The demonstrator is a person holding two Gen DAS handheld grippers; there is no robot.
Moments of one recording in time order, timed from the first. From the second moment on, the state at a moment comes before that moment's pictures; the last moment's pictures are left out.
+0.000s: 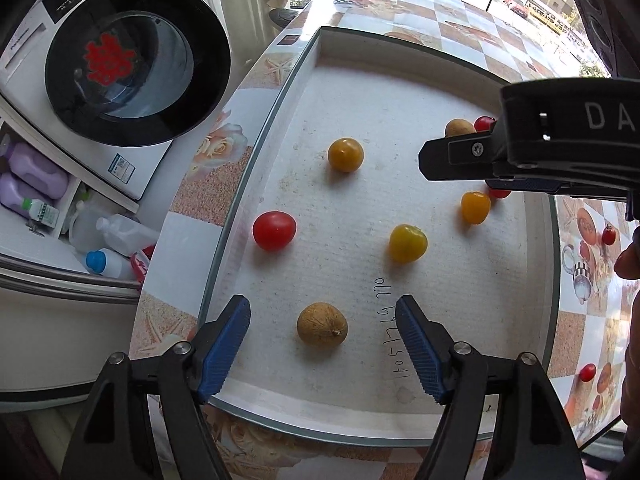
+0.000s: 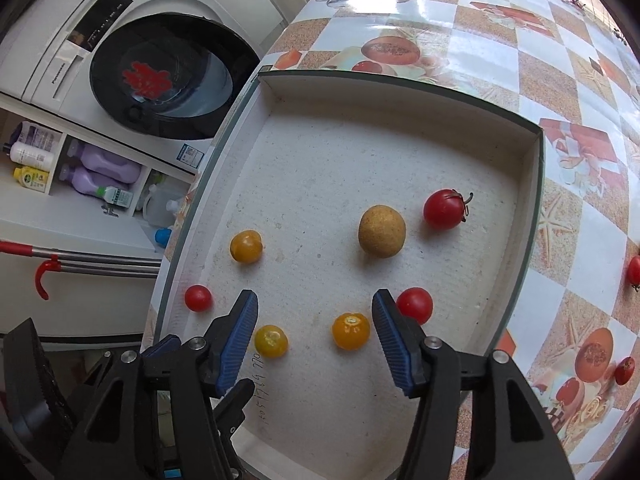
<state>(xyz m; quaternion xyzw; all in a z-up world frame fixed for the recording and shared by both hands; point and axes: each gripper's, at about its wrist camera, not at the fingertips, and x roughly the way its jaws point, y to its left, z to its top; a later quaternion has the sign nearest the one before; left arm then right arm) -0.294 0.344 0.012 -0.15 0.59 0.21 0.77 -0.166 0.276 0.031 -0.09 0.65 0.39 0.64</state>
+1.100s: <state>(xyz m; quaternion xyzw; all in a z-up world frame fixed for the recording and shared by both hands) -0.237 0.261 0.045 -0.07 0.58 0.14 0.80 -0.103 0.110 0.058 0.00 0.65 0.27 0.71</state>
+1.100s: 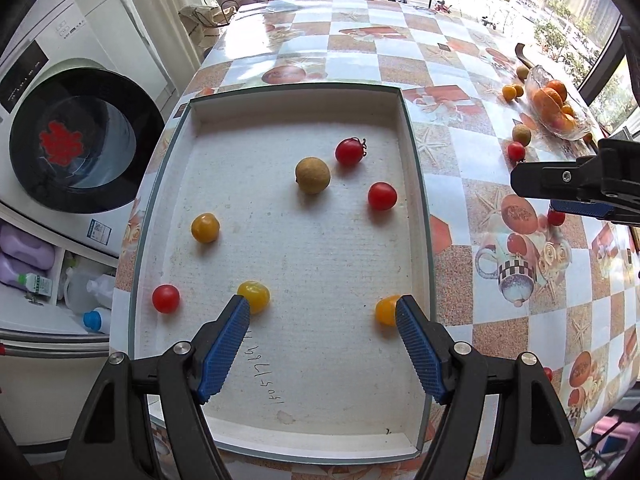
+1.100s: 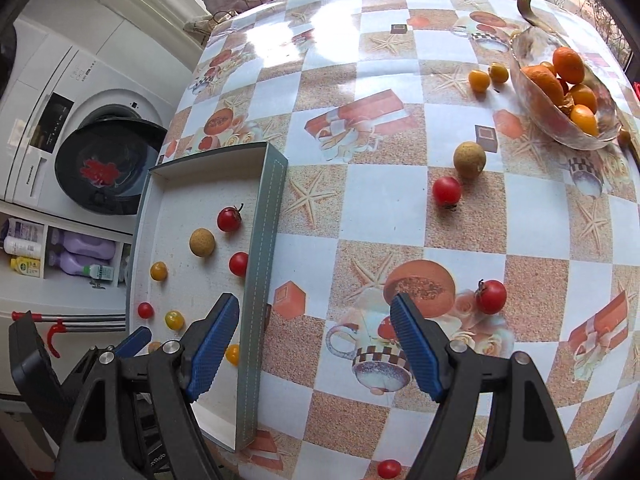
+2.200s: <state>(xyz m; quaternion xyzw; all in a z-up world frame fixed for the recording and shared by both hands) -0.119 0.197 0.038 -0.07 0.56 0.04 0.82 -0.074 0.030 0.017 -0.03 0.64 0.20 0.74</state>
